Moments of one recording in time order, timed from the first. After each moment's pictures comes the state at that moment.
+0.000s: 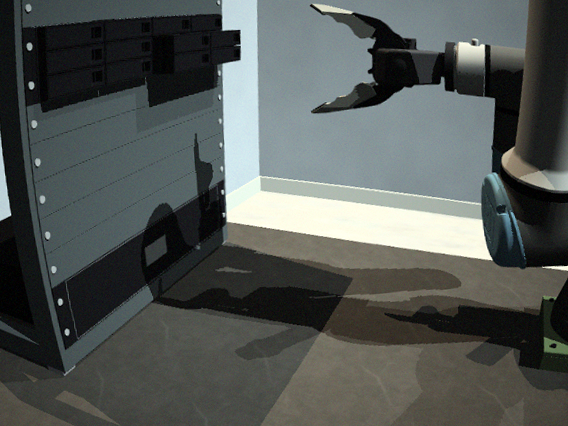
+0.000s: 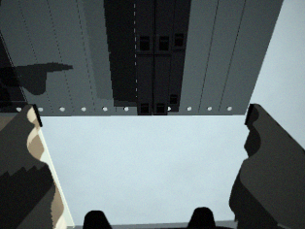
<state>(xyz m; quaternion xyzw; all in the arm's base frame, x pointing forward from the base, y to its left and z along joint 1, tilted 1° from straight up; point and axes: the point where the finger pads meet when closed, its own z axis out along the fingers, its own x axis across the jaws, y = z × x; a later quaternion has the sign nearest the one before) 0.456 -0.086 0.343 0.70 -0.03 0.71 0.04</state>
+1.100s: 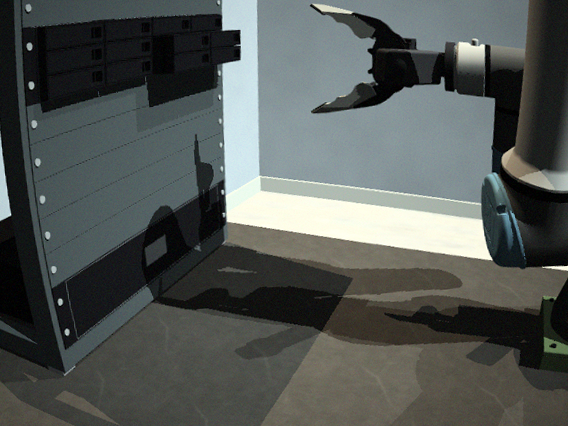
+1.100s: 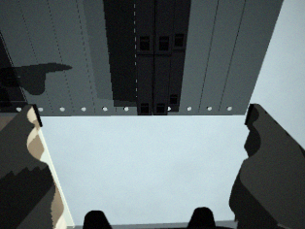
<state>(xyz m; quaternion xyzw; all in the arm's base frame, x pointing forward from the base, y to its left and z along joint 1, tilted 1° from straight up) 0.456 -0.086 0.343 0.70 -0.03 0.71 0.04</state>
